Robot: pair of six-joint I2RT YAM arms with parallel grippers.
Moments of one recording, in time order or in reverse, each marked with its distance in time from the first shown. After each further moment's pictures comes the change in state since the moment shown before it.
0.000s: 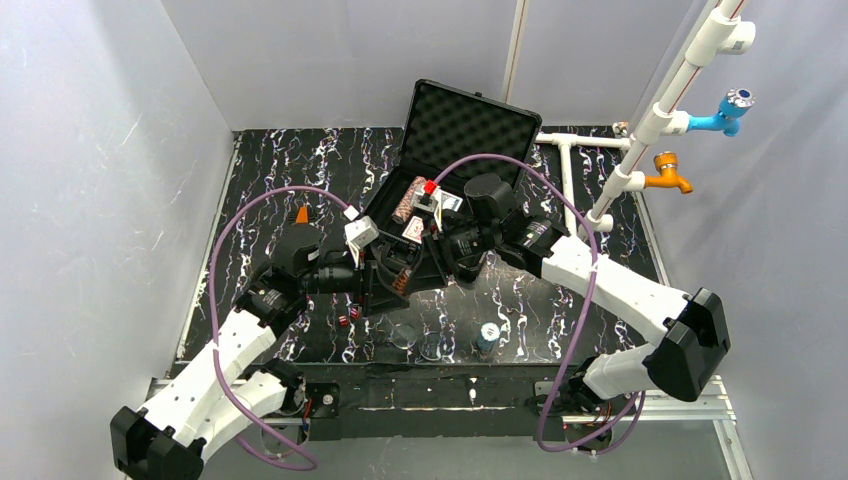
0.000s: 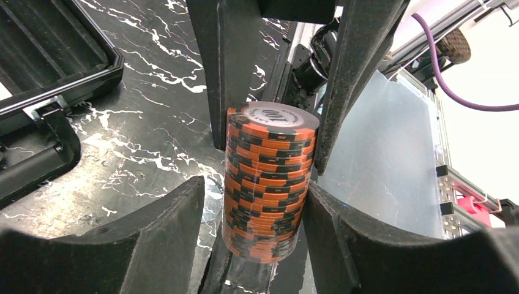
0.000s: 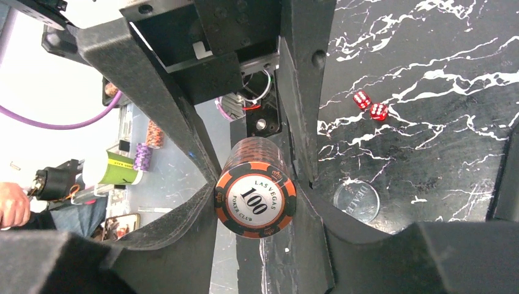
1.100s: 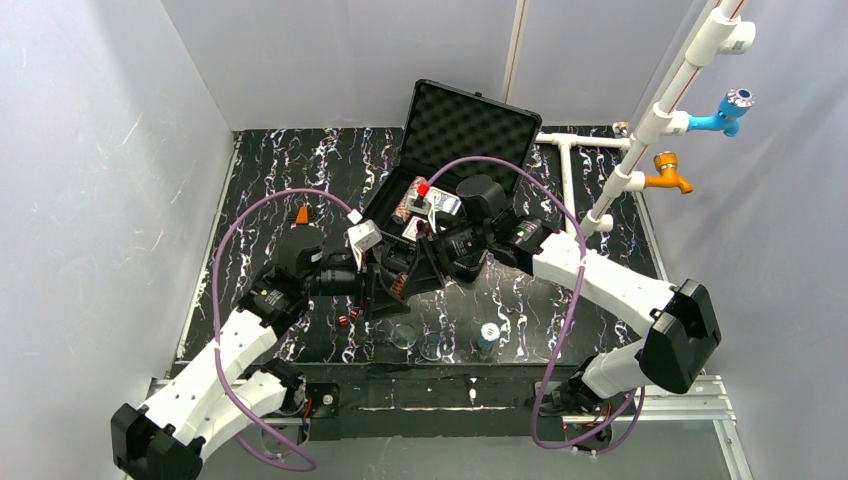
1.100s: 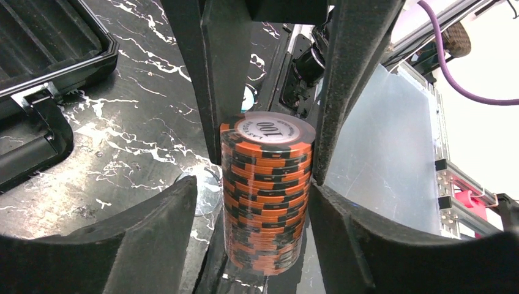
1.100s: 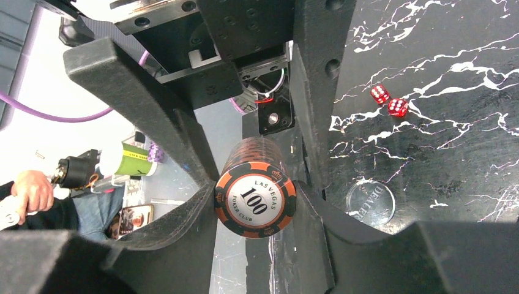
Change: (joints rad) left arm -0.017 0.008 -0.011 -0.018 0.002 0.012; right arm 0.004 0.052 0.000 0.032 -0.069 0.025
